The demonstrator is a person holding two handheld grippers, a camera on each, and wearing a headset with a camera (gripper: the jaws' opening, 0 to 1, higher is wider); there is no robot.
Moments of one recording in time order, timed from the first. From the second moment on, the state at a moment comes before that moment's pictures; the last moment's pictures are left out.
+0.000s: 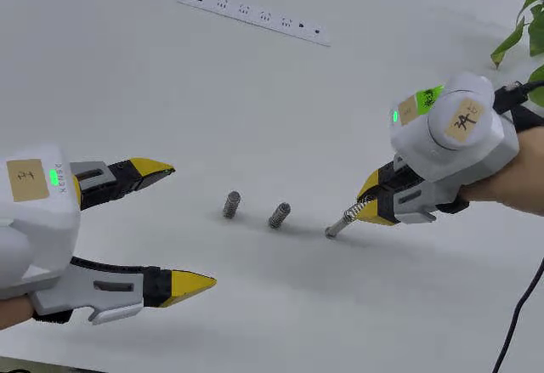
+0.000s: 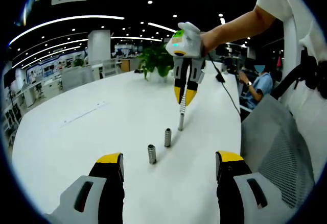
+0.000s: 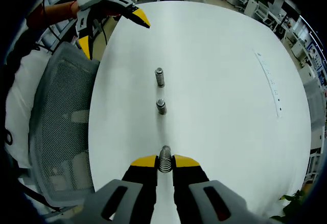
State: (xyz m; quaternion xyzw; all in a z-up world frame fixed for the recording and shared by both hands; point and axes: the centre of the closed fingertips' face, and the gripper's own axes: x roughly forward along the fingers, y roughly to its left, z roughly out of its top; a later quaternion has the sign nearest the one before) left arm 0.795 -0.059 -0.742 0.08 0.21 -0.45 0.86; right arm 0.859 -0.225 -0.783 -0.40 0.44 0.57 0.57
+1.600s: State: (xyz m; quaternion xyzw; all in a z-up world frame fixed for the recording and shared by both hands) left arm 0.796 -0.064 -0.744 0.07 0.22 -0.46 0.86; right arm 0.856 -0.218 -0.838 -0.39 0.43 0.56 0.59
